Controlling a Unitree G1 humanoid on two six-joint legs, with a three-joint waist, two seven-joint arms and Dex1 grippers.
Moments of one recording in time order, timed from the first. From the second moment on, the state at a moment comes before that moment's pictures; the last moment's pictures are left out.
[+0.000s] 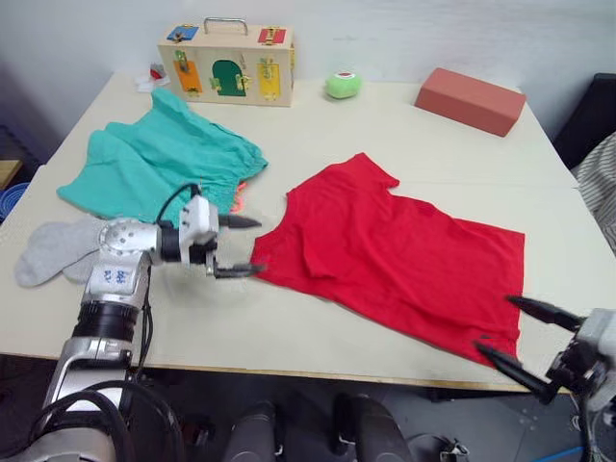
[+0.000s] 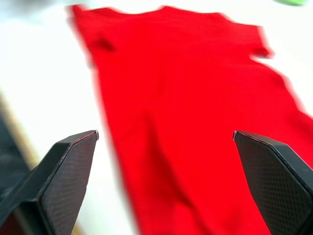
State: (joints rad) left arm -0.61 0.61 -0.03 0.40 -0.25 -0.07 -1.35; right arm 0.54 -0.66 -0.59 -0.57 0.56 0.19 1.02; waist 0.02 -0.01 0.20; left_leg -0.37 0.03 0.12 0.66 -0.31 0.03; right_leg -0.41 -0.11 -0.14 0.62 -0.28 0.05
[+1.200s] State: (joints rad) left arm -0.71 0.36 -0.23 0.55 -0.12 -0.14 -1.24; right arm 0.28 -0.54 -0.11 -0.38 0.22 0.09 0.76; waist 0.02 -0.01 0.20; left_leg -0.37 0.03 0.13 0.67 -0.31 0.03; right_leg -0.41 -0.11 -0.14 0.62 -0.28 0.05
